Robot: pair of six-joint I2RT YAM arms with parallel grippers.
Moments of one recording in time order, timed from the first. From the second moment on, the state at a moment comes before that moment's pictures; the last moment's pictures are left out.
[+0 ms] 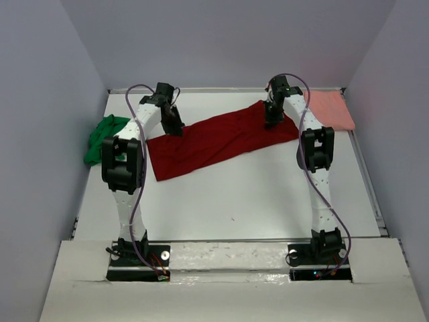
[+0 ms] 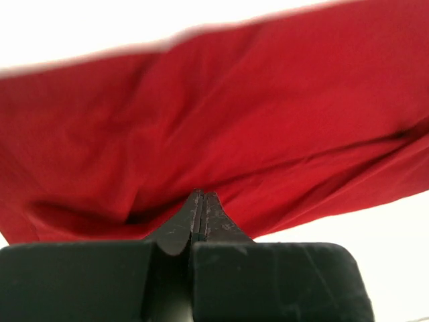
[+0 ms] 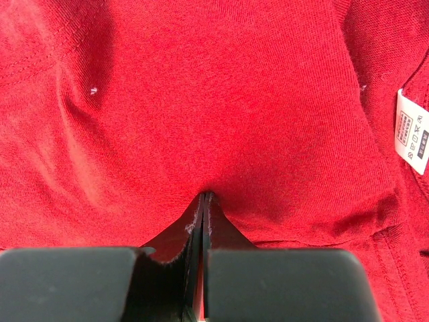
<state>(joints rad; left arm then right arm) -0.20 2.03 1.76 -0.78 0.11 -0.53 0.18 2.59 2.43 -0.99 -0.09 0.13</state>
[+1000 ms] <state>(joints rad) -0.35 1.77 1.31 -0.70 0.11 -0.53 0.28 2.37 2.30 -0.91 0.01 0.11</state>
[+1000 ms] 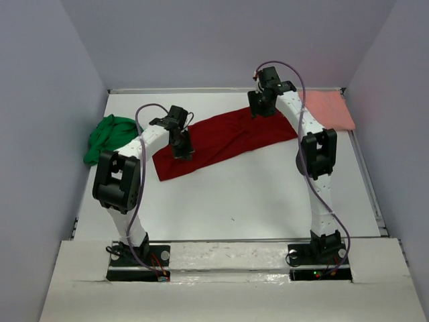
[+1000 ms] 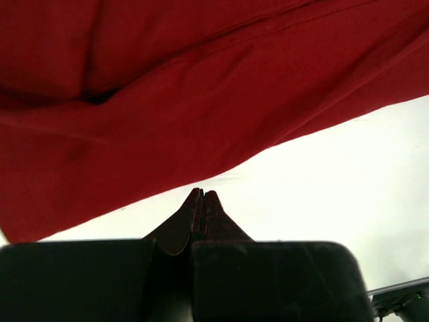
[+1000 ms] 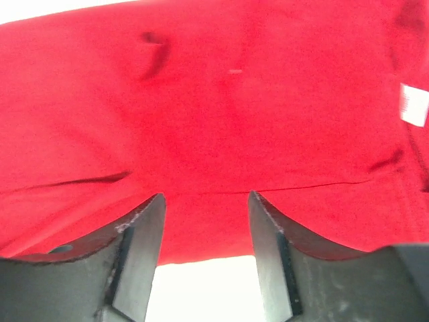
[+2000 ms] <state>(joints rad) -0.36 2.00 1.49 -0.71 0.05 -0.53 0.48 2.22 1.92 -0.85 0.05 0.18</state>
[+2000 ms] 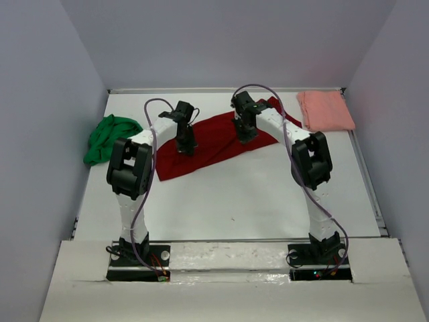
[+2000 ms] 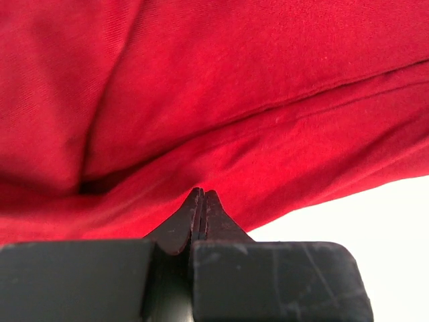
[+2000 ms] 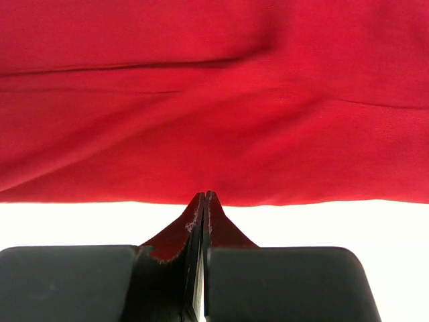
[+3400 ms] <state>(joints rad) -0.05 2.27 2.00 -0.85 0.08 -0.46 0.89 2.48 2.37 -1.00 -0.07 0.22</state>
